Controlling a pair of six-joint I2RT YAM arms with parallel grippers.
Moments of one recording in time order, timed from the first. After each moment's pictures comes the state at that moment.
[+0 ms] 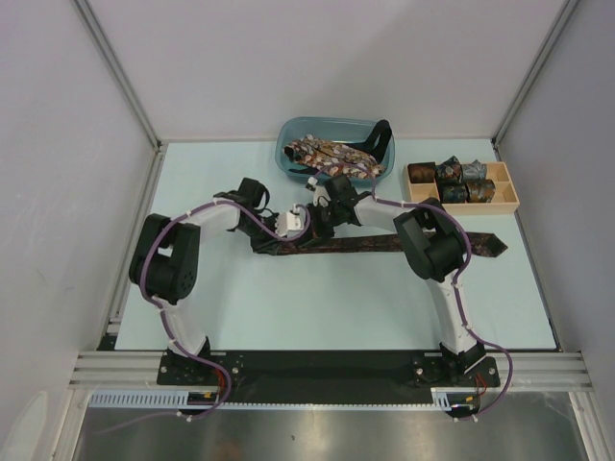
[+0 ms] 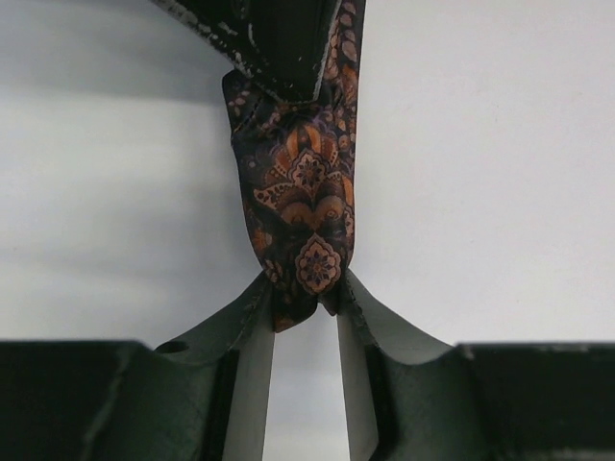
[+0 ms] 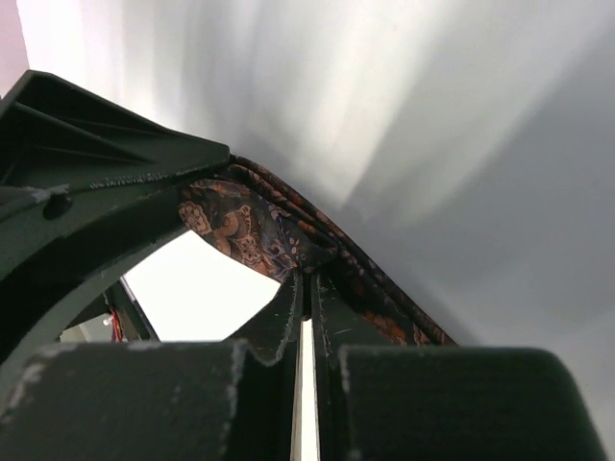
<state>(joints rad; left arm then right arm) -0.32 1.84 1.16 -0.61 0.51 1.08 0.59 2.23 1.53 -0.22 -0.67 0.46</state>
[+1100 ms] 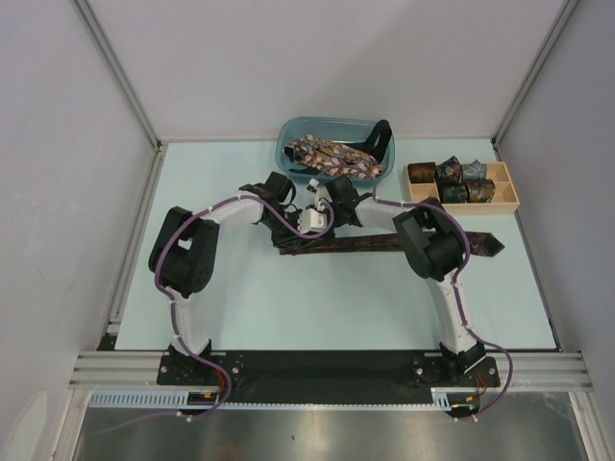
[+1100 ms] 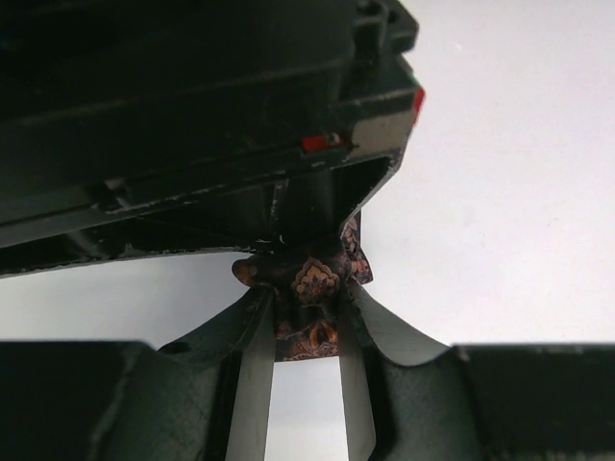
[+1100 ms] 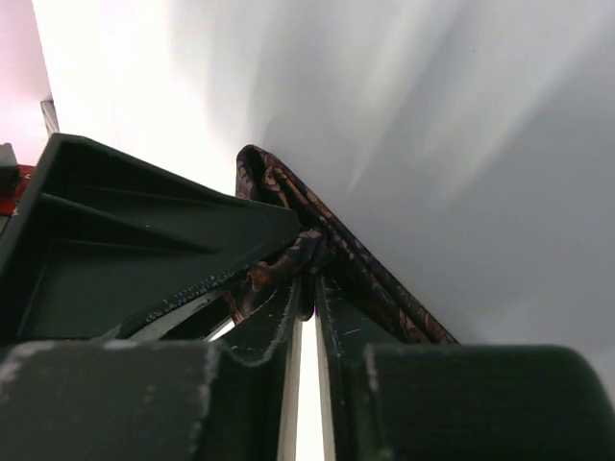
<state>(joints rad) -0.46 1.95 1.34 -0.66 0.48 1.02 0.58 2.24 1.52 -0.19 -0.71 0.48</state>
